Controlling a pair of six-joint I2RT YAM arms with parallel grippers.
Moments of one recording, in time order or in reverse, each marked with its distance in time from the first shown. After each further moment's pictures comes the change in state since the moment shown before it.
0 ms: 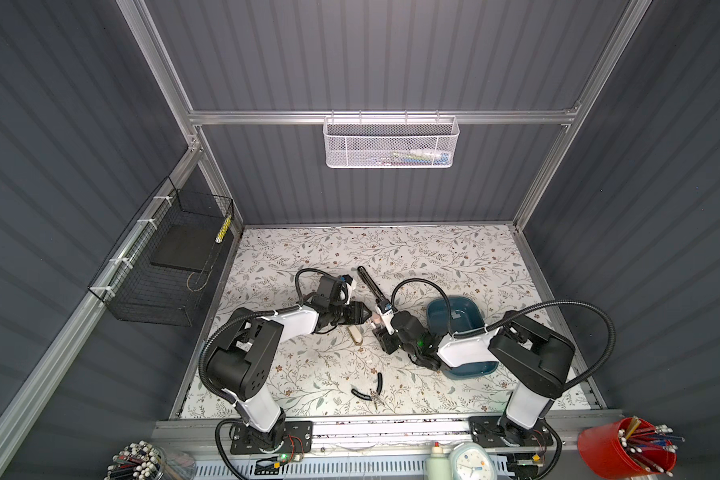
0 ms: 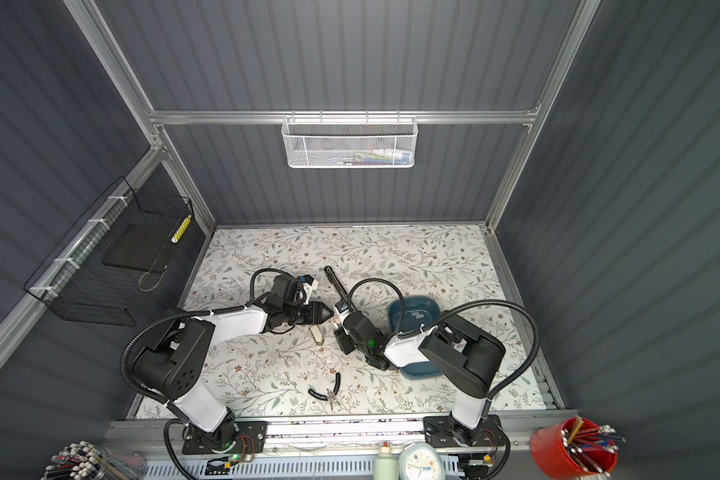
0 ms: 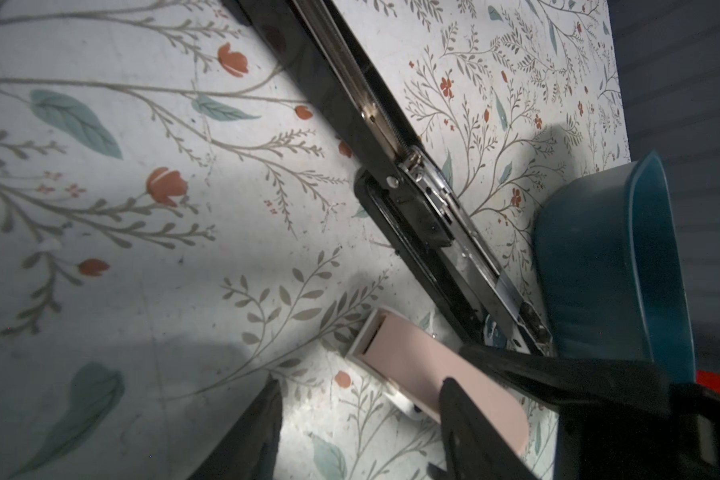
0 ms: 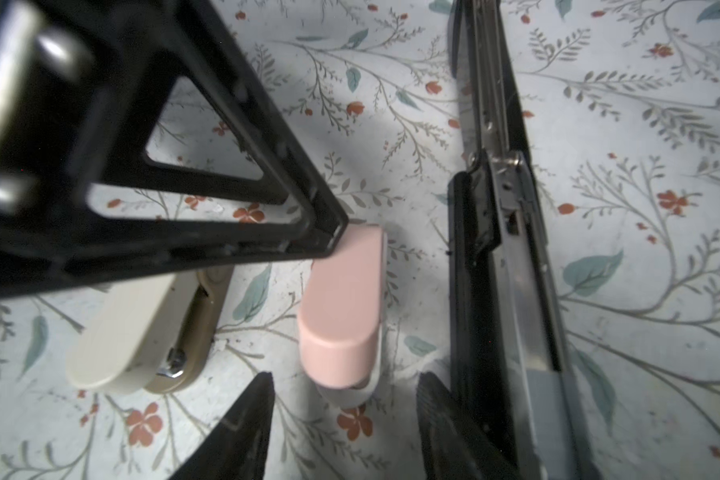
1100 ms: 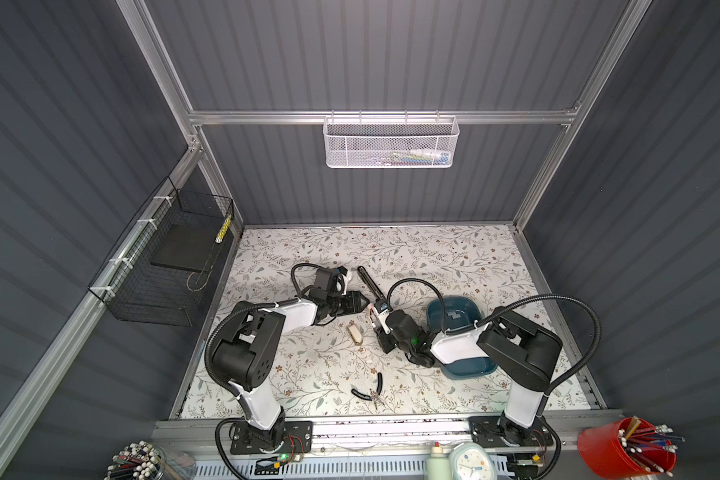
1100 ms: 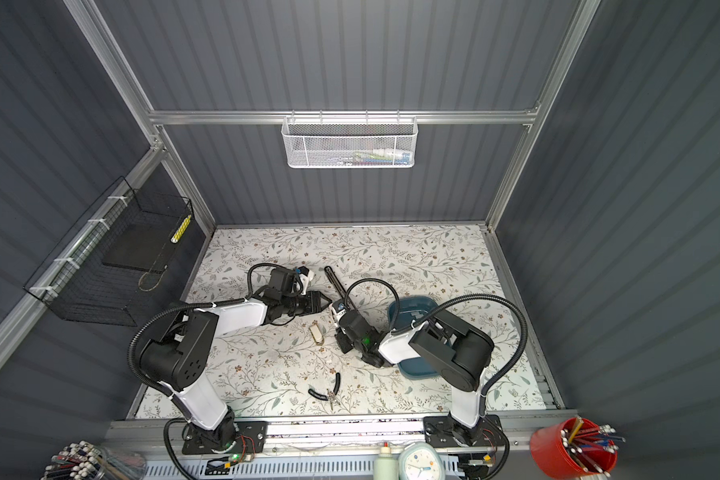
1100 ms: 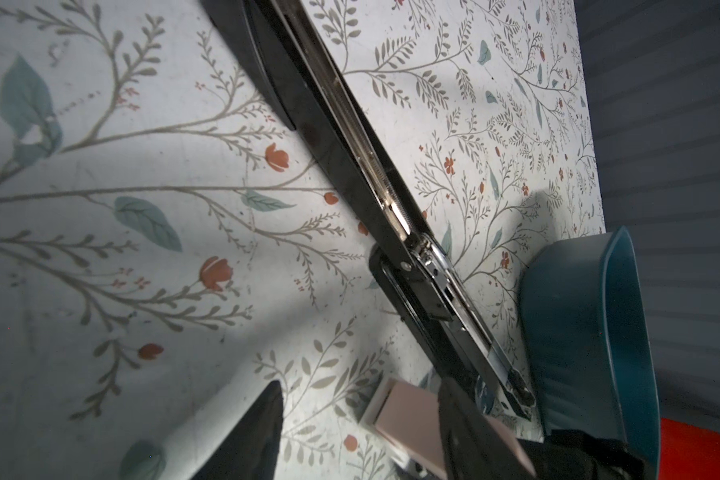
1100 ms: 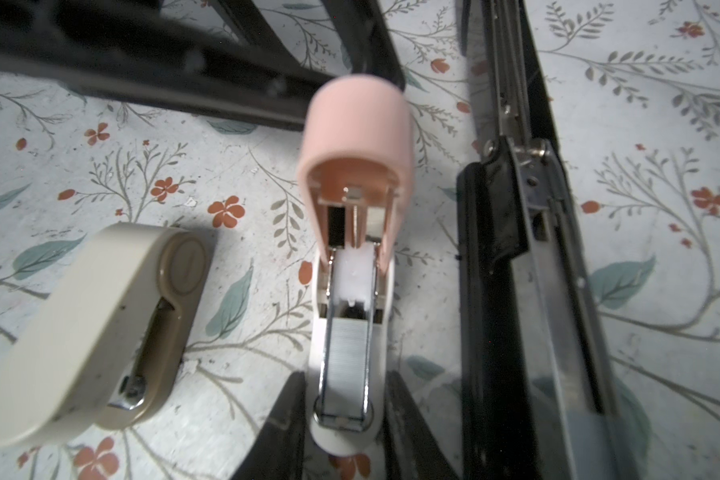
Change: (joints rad) left arm 0.052 0.056 0.057 0.066 0.026 -0.075; right arm -0.001 0.101 0.055 -0.027 0.020 -0.016
